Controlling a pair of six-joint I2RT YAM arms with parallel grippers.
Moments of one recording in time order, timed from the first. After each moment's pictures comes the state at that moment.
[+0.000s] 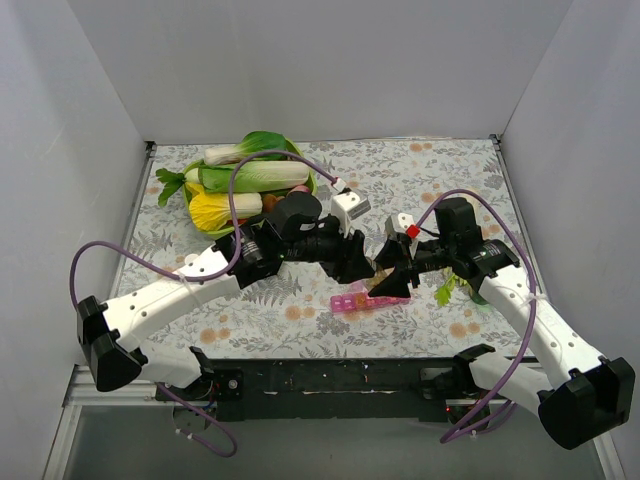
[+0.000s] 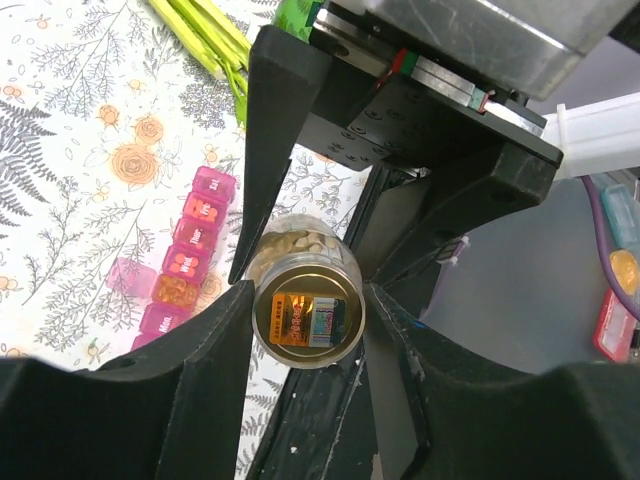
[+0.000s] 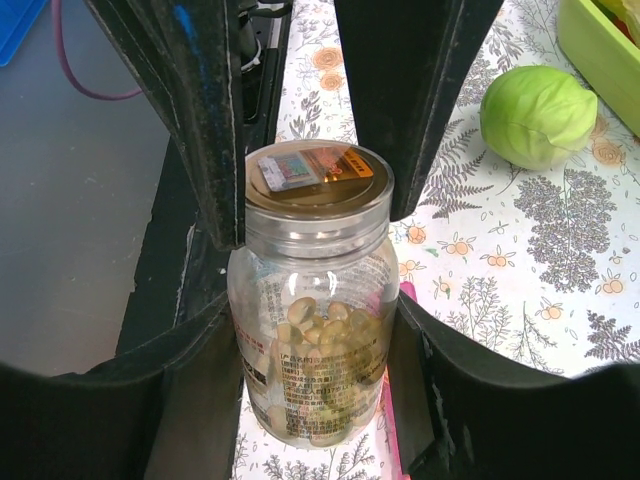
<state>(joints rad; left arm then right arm) -0.98 1.32 1.29 -0.40 0.34 -0.30 0.43 1.03 0.88 -0.58 -1.19 -0.56</state>
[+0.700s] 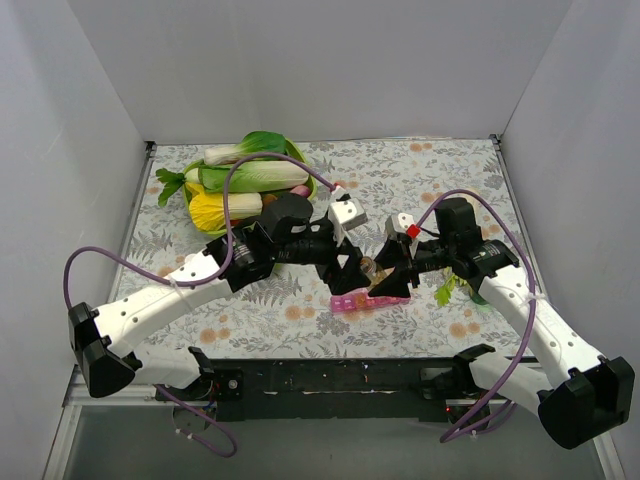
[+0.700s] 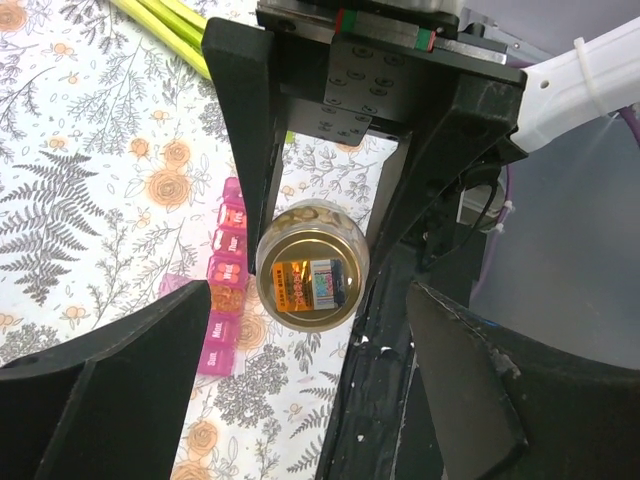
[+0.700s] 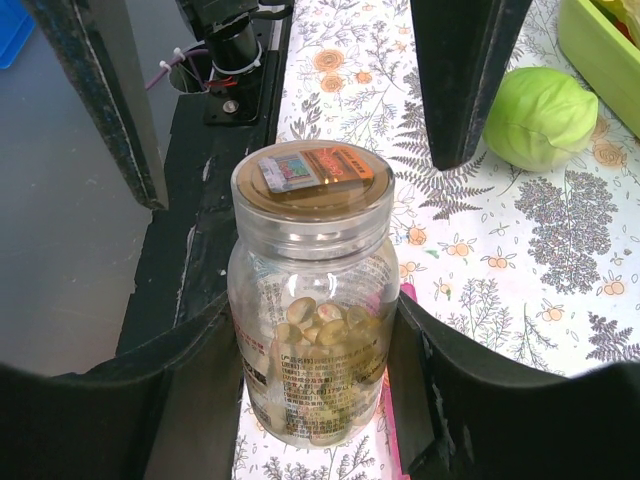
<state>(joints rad) -0.97 1.27 1.27 -0.41 0.38 -0.07 0.42 1.03 0.88 -0.57 -1.19 -0.55</state>
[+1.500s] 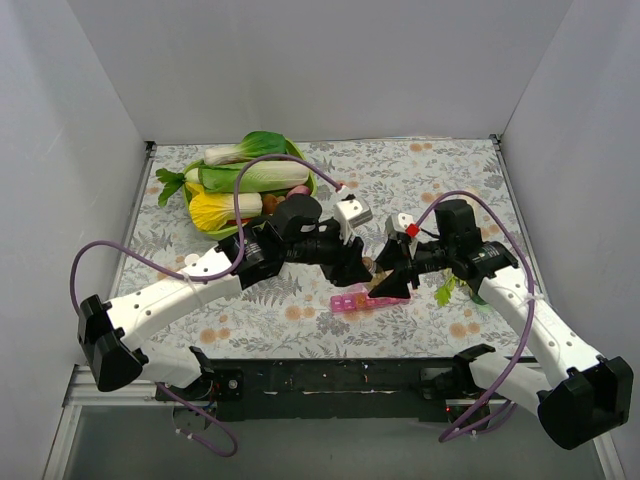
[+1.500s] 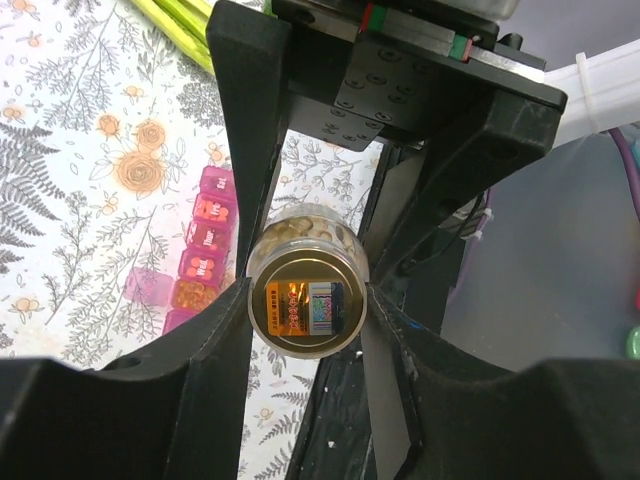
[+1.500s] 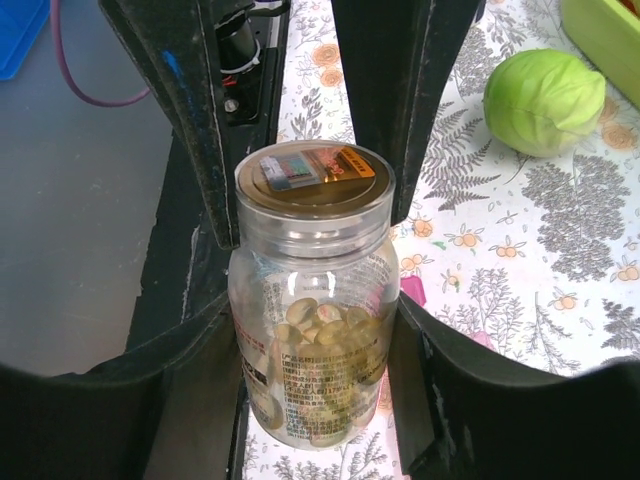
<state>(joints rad) -0.97 1.33 1.25 -0.36 0.40 -0.17 0.42 1.03 0.86 -0.56 -1.19 -0.53</state>
